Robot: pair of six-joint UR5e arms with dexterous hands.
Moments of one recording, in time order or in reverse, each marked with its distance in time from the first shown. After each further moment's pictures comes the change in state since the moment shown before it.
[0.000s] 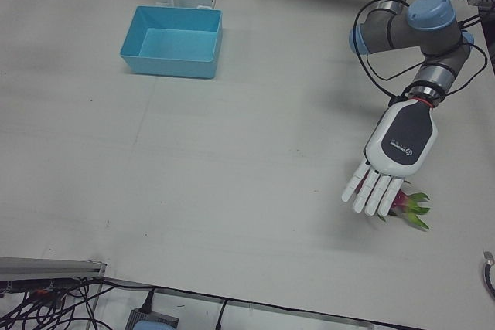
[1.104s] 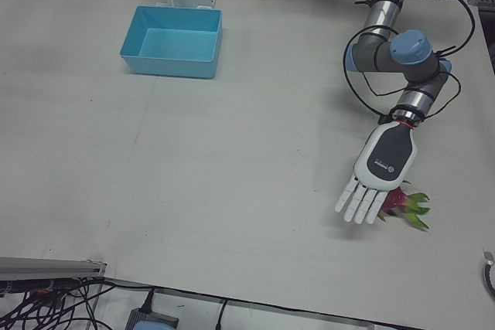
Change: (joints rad) left arm 0.149 -0.036 0.190 -0.077 -0.101 0.058; right arm 0.000 0.000 0.000 0.000 0.000 0.000
